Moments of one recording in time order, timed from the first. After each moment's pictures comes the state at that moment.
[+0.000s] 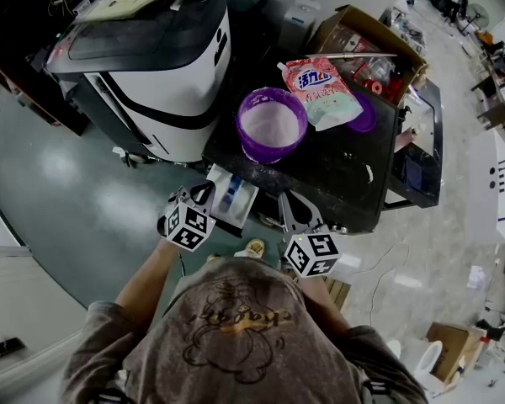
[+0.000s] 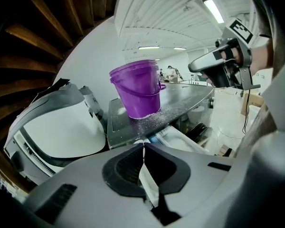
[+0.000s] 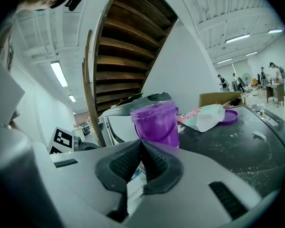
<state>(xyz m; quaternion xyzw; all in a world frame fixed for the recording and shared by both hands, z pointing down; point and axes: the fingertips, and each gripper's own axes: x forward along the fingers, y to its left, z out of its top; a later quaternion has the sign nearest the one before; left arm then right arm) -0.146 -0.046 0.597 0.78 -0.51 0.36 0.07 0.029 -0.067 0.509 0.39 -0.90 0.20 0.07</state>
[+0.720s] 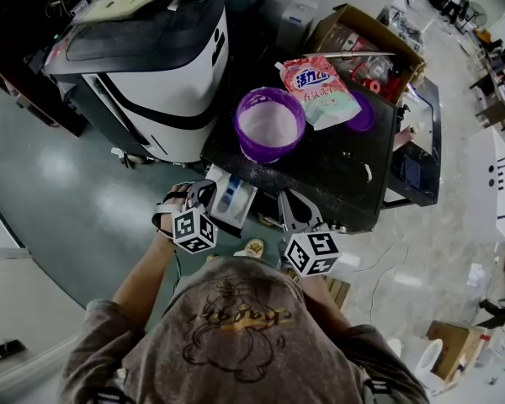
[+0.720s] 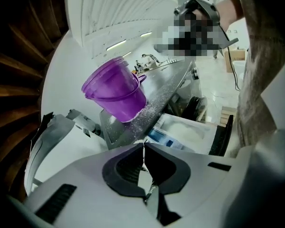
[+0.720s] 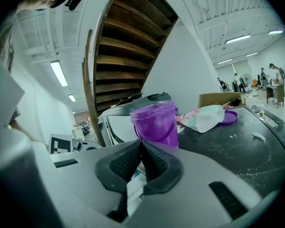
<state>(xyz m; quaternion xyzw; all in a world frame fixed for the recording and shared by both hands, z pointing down) -0.131 -0.048 0.603 0.76 -0.42 0.49 -0.09 0.031 -0.069 0.508 0.39 -0.90 0.19 0.07</state>
